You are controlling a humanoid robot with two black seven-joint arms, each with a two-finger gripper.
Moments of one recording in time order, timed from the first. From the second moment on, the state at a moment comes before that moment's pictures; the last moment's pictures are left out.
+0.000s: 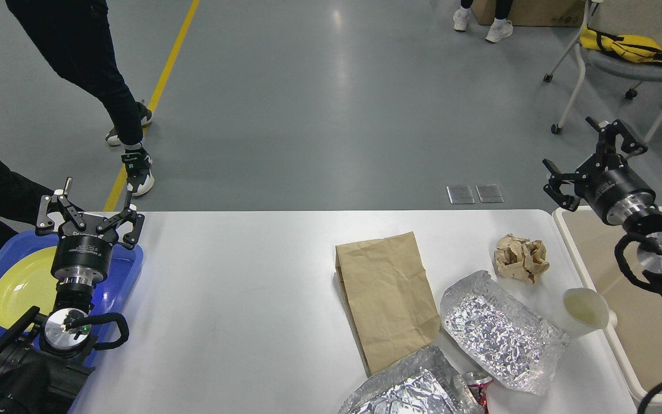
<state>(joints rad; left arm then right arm) -0.46 0.19 -1.32 -0.51 0.02 -0.63 -0.32 0.69 -0.56 0.70 0.66 0.03 0.33 0.17</state>
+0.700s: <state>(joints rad) -0.46 0.19 -1.32 -0.51 0.02 -0.63 -0.32 1.19 -0.76 -0.28 0.67 0.04 0.35 0.17</state>
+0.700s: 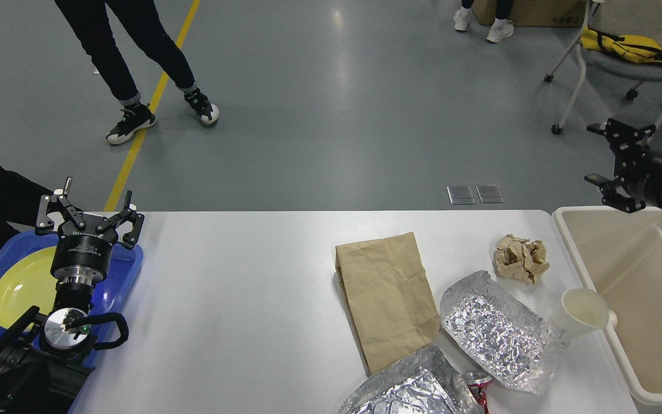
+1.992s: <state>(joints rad) -0.46 0.19 -1.32 -0.51 0.02 -0.63 -0.31 1.97 -0.45 -1.17 1.22 0.04 0.35 0.17</state>
